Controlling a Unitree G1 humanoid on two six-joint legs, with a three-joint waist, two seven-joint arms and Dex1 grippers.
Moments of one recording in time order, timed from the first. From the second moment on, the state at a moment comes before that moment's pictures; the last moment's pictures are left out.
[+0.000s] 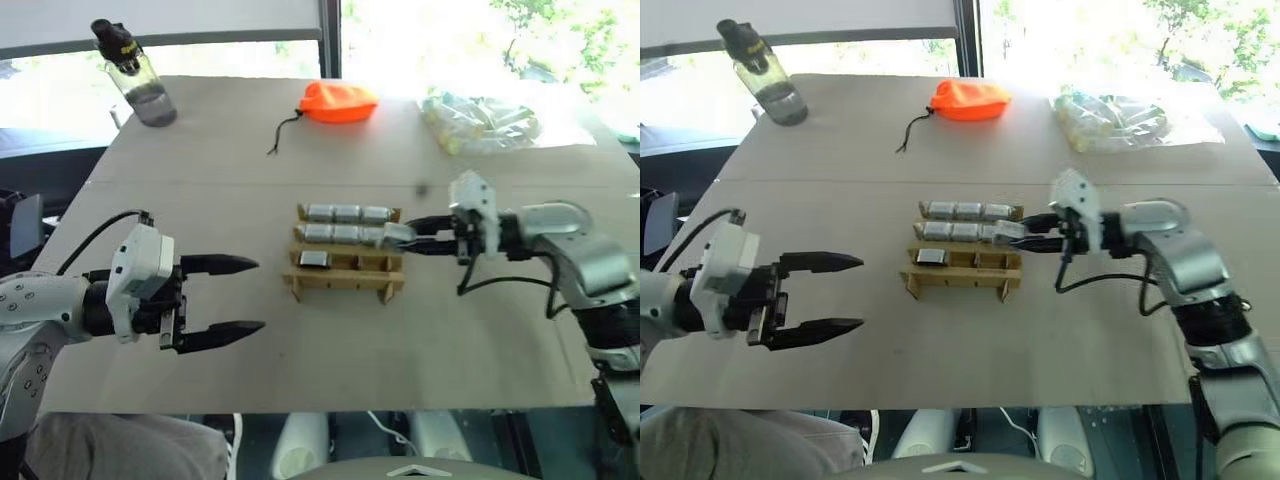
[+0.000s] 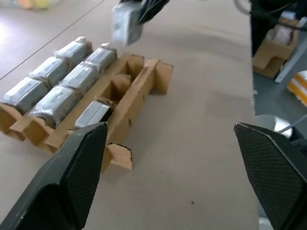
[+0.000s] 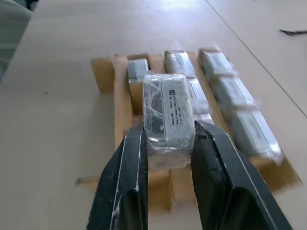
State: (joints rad) left arm 0.10 0.98 0.49 -0.44 -0.75 0.49 -1.35; right arm -0.68 -0.57 0.23 -0.01 0.38 0.45 1.18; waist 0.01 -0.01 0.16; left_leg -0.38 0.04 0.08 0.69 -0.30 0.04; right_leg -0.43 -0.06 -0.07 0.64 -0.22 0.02
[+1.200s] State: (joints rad) left arm 0.10 0.97 0.50 -0.26 -0.71 0.28 -1.48; right arm -0.78 -0.38 0.37 0.10 0.22 0.46 1.15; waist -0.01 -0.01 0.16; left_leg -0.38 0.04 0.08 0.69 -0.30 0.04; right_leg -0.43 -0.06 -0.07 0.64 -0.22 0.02
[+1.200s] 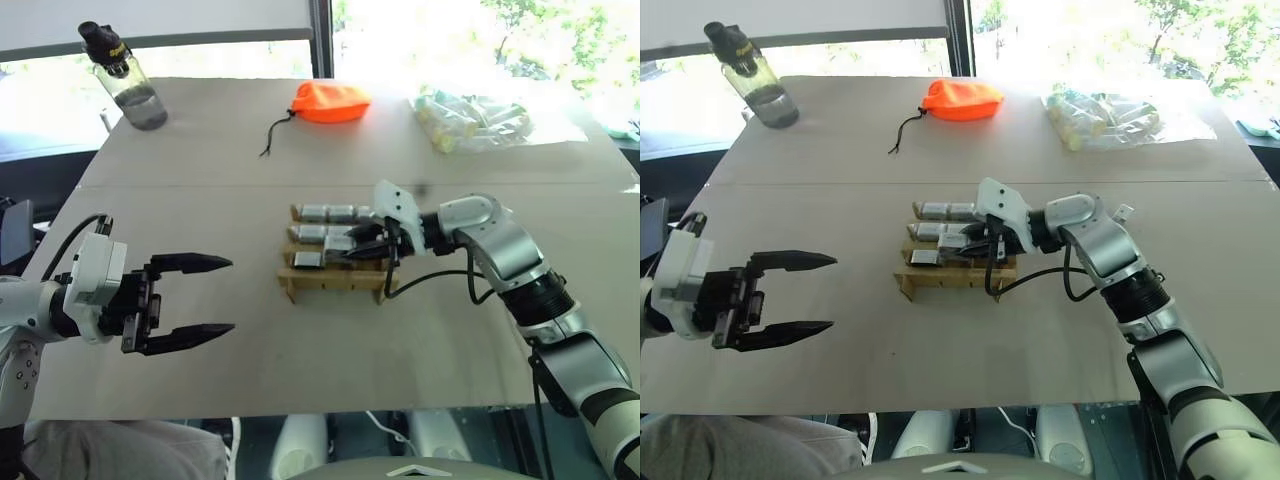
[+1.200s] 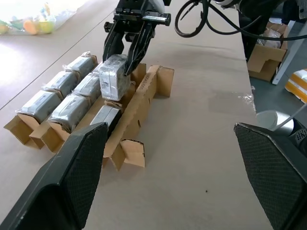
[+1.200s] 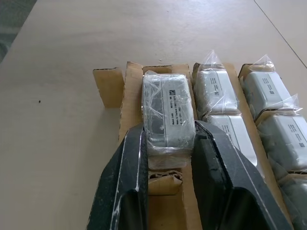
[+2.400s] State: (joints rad) left arm 0.02 0.97 0.45 -0.26 -0.73 0.32 -1.47; right arm -0.72 -0.46 0.31 -0.11 0.29 0.66 1.15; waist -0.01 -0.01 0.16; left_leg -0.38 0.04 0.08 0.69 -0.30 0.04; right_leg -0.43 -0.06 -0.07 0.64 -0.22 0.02
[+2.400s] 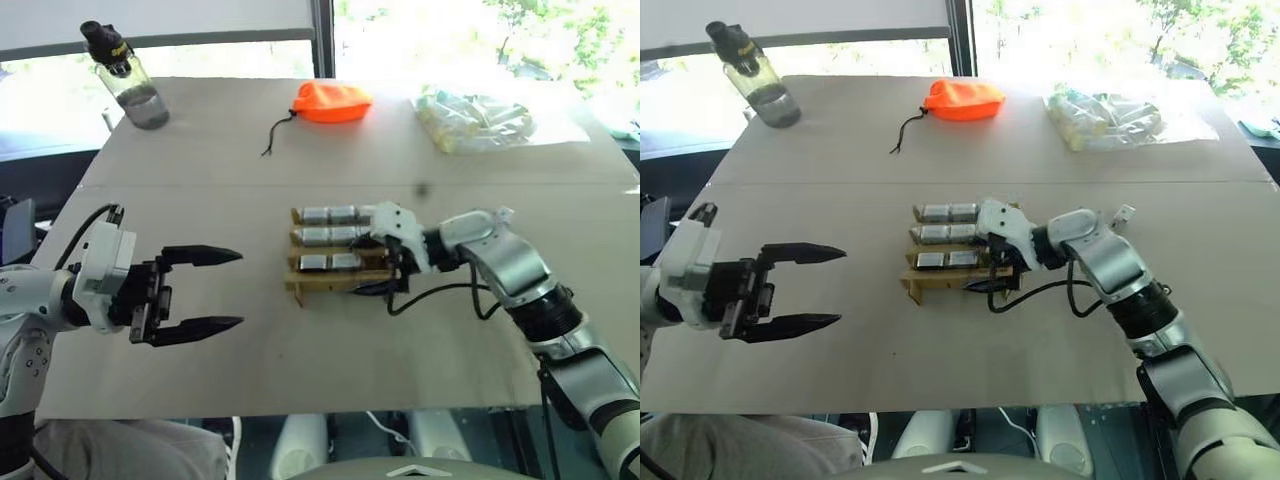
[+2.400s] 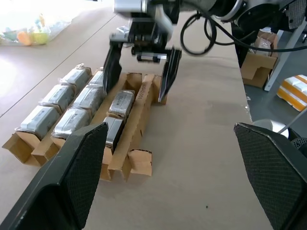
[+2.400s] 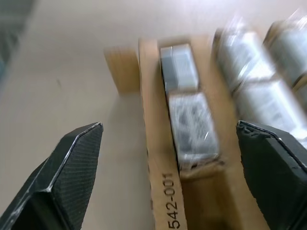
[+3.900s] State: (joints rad) left arm -0.27 0.90 0.28 -0.23 -0.68 0.36 -1.28; right arm -0.34 -0.05 -0.23 -0.13 0.09 0.62 -0.13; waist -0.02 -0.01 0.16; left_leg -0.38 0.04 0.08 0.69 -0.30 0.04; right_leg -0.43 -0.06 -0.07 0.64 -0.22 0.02
